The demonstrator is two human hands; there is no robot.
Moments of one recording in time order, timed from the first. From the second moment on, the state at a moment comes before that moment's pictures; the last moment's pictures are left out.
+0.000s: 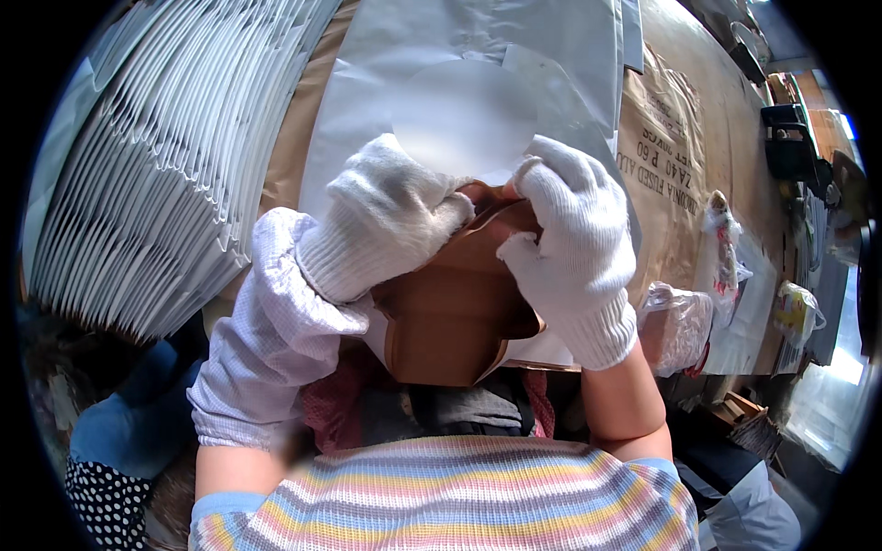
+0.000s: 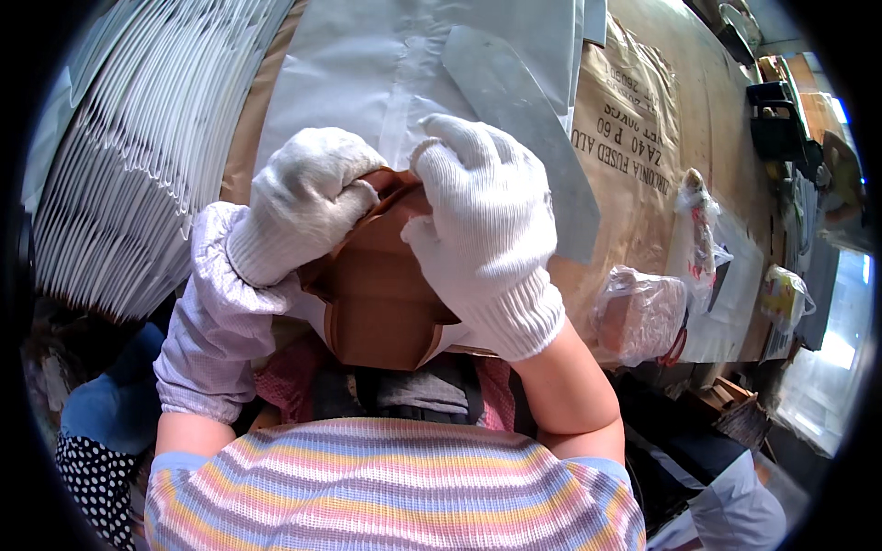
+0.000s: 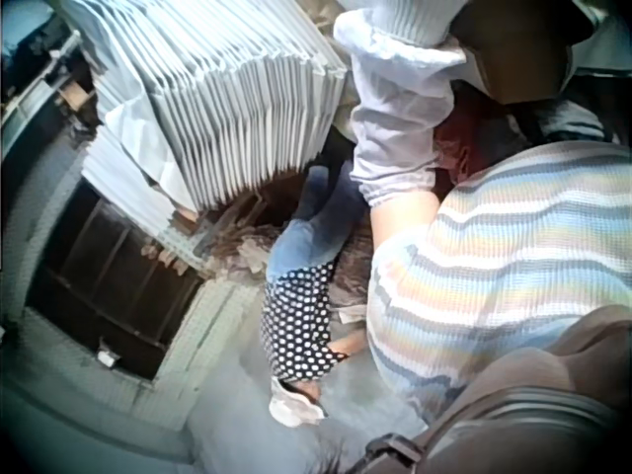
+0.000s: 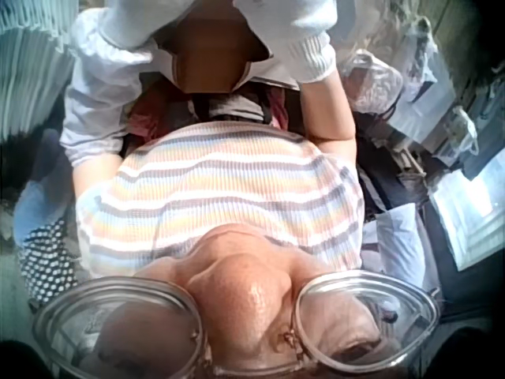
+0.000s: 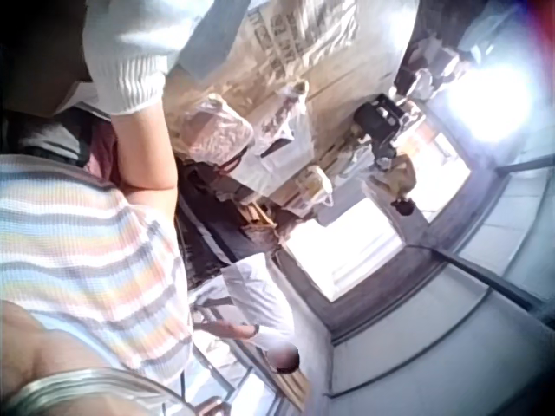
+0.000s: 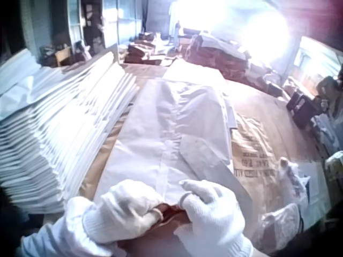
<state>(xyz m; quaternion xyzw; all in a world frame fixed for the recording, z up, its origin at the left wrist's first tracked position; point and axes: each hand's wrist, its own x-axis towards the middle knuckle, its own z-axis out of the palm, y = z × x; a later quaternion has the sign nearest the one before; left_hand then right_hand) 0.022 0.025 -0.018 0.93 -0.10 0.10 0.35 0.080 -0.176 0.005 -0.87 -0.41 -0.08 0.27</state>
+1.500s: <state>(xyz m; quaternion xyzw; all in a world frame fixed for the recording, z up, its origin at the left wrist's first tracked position) 0.053 0.041 -0.062 0.84 -0.09 -0.10 0.52 0.074 -0.172 -0.054 -0.79 -0.49 -0.22 0.29</state>
